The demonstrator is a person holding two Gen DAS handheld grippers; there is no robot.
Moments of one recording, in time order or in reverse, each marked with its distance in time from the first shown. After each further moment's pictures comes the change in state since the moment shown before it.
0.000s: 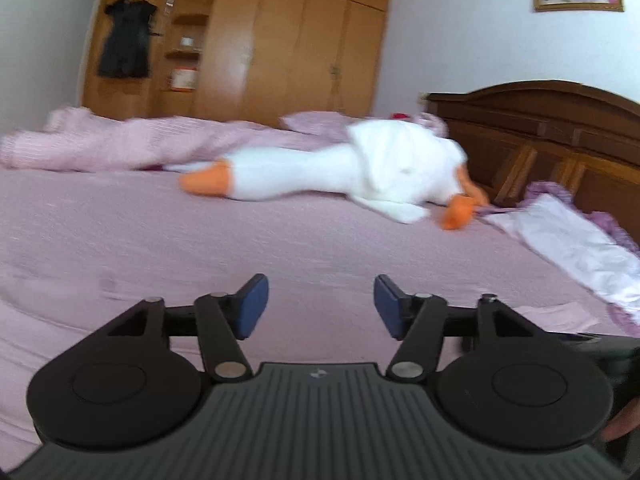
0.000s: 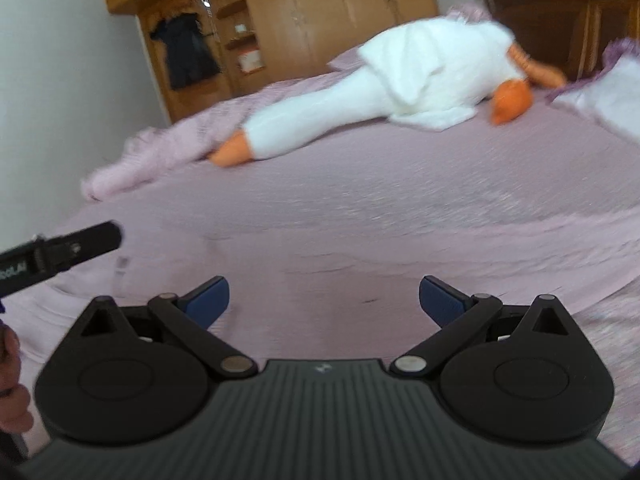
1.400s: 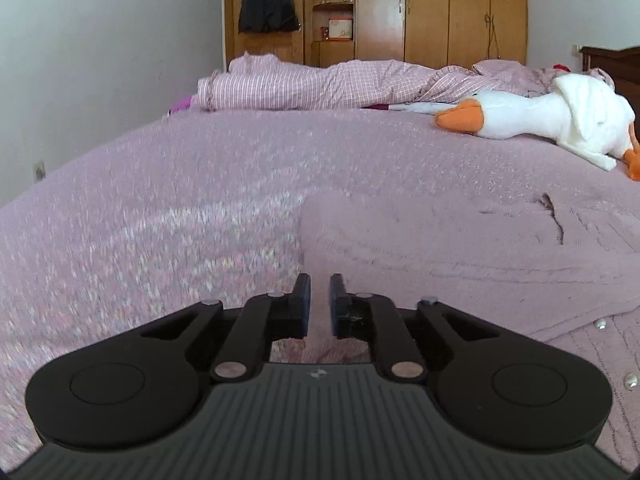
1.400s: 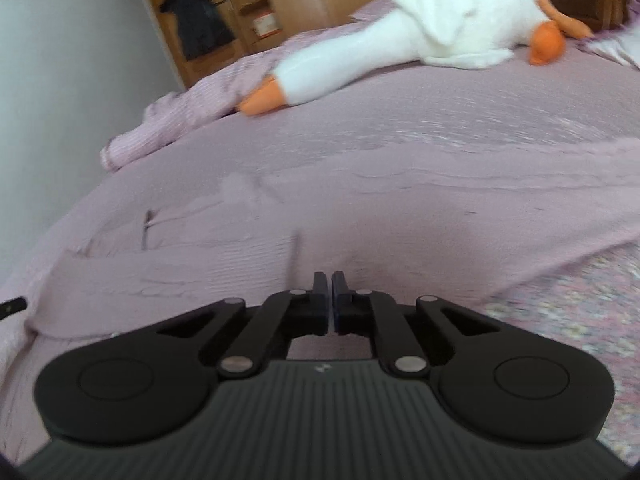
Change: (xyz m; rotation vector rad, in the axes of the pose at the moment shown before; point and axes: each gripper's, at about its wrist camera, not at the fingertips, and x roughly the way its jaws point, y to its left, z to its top) left arm -0.101 0.237 -0.036 -0.010 0.184 0.432; right arm 0.037 0.036 -0.037 0.043 0.108 0.017
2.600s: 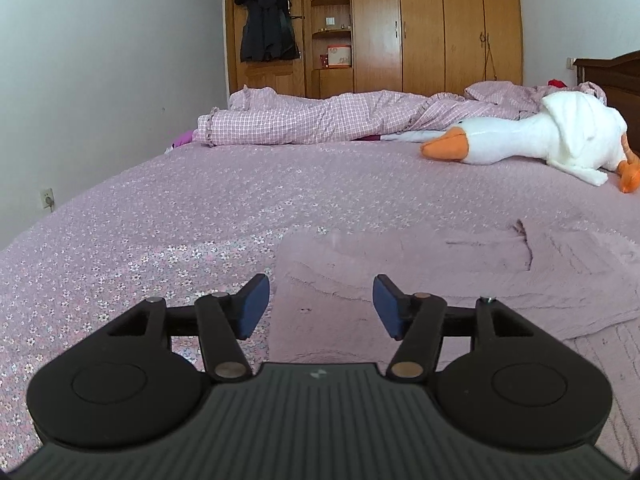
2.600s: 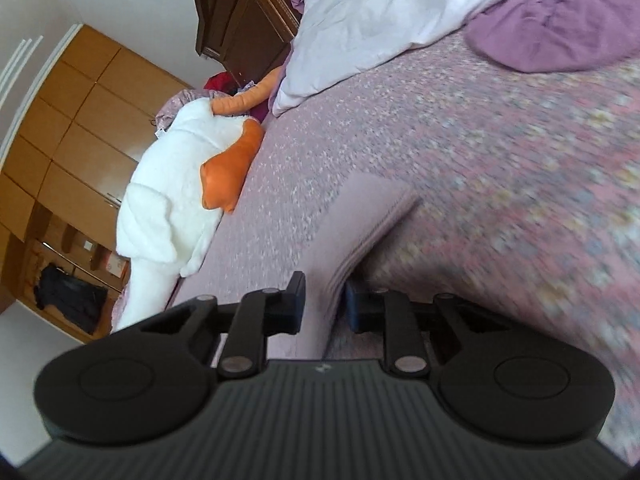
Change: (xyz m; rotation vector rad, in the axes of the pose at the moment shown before) left arm -0.040 -0.032 0.013 0.012 -0.081 0.016; right arm -0.071 -0.342 0.039 0.807 -0.362 -0.211
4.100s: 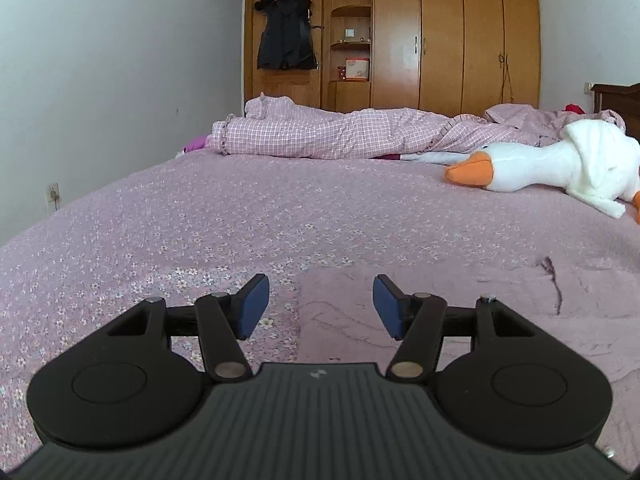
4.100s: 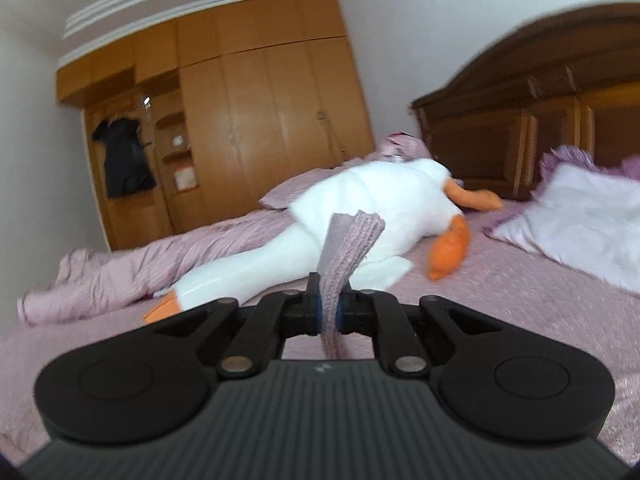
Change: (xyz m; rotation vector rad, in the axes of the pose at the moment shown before) left arm 0.034 0.029 0.023 -0.067 -0.040 0.014; right arm -0.068 0.310 -0.146 -0.825 -0.213 0.161
